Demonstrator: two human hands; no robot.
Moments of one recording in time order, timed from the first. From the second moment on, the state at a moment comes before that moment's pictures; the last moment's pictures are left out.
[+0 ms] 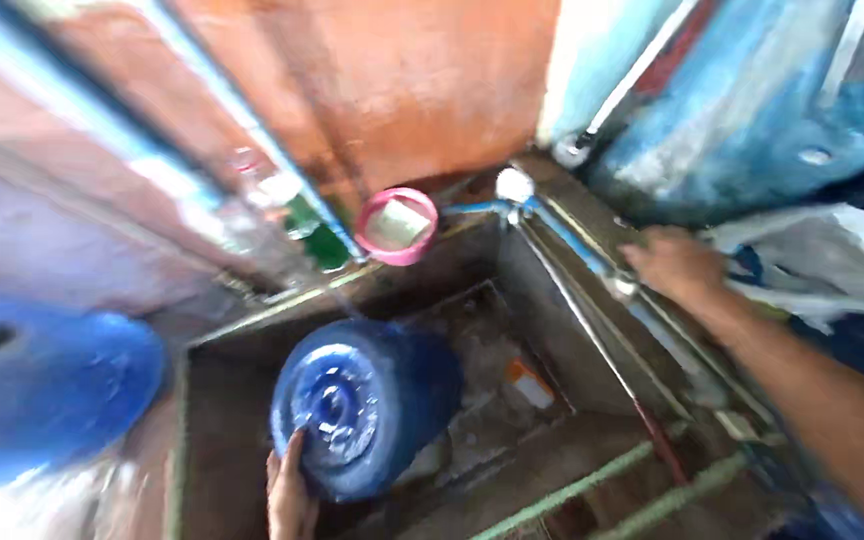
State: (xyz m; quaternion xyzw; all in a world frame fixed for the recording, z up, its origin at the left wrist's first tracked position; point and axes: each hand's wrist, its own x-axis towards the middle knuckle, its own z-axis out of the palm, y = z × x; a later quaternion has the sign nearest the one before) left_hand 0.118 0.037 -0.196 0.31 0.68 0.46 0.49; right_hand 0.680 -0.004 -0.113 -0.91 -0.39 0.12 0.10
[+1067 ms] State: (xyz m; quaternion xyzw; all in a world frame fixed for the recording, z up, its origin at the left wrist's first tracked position) left_hand 0.172 0.008 -0.184 0.25 0.75 0.45 0.41; right_hand 0.526 -0.002 -0.334 -0.80 -0.39 0.45 0.00
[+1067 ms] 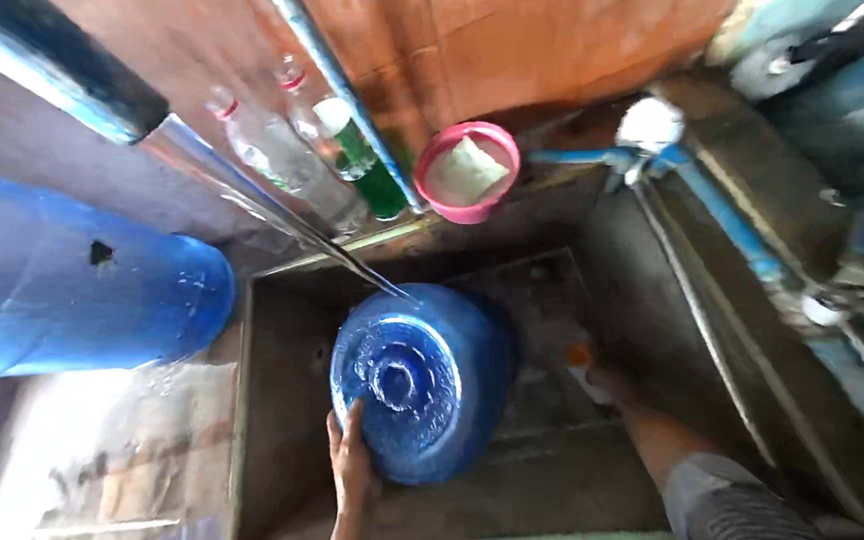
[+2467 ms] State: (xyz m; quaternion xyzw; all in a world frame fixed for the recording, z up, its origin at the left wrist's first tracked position) left_hand 0.251 0.030 -0.168 0.31 0.68 0.41 0.52; right_hand 0.429 0.323 -0.142 -0.71 -0.68 0.19 0.04
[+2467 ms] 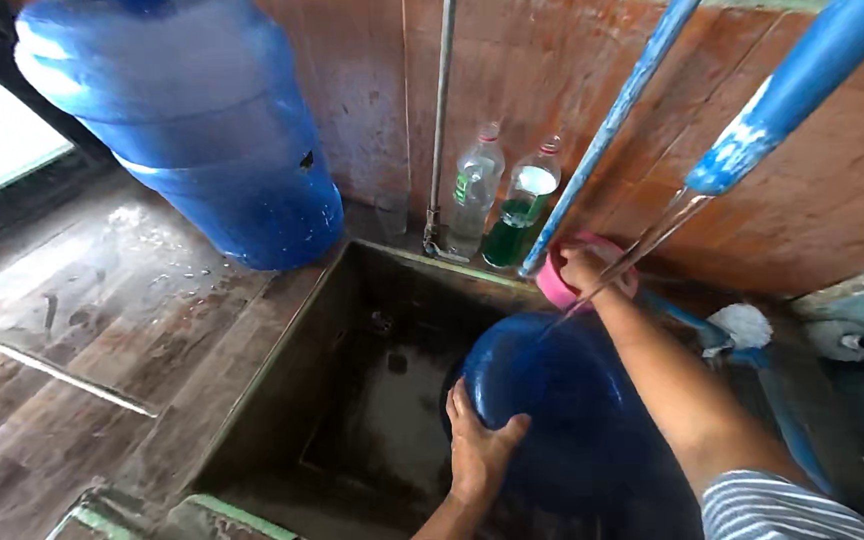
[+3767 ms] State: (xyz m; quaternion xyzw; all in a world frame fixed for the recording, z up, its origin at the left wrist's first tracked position) left_hand 0.226 0.009 -0.156 0.54 0.64 0.24 0.49; right_hand 0.410 0.060 -0.096 -0.69 -0.67 0.24 0.17
